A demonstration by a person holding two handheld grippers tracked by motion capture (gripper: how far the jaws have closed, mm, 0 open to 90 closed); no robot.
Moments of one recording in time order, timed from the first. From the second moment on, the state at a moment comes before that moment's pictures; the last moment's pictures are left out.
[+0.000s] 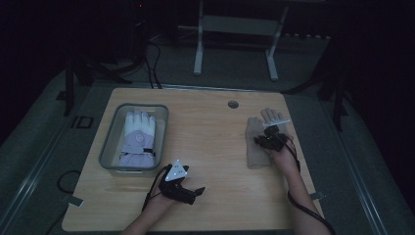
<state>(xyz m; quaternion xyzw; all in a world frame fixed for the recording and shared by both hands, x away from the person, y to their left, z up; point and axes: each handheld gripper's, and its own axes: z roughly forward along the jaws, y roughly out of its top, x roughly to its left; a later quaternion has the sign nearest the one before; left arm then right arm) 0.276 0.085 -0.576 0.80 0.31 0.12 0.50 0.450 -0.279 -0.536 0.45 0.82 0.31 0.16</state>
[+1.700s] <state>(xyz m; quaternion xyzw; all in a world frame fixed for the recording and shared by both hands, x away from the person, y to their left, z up) 0.274 0.083 -0.577 0.81 0.30 0.13 0.50 0.410 -0.165 -0.552 0.43 0.83 0.34 0.12</state>
